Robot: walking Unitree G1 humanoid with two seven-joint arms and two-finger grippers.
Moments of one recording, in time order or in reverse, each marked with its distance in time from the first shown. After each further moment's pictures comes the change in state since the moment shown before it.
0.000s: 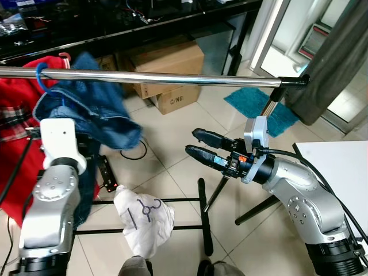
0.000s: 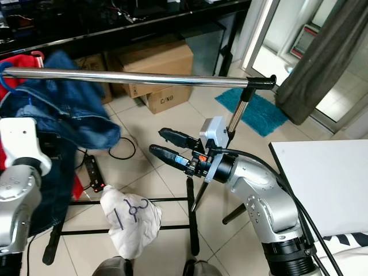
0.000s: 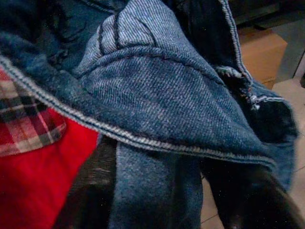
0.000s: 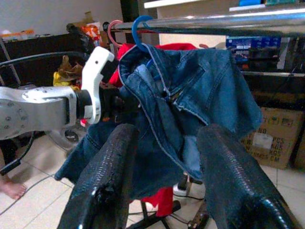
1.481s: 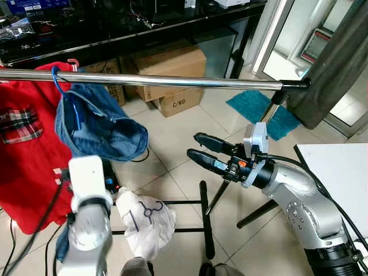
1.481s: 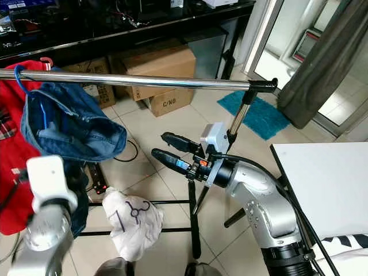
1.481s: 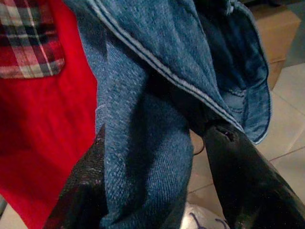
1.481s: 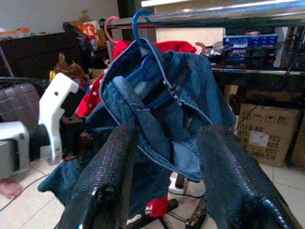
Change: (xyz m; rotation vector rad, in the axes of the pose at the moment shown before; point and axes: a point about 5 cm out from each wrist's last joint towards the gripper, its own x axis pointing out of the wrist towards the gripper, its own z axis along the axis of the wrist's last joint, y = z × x) left arm -0.067 -0.048 -0.040 -0.028 0.084 0.047; right arm -0.005 0.000 -0.012 0.014 0.017 -0.031
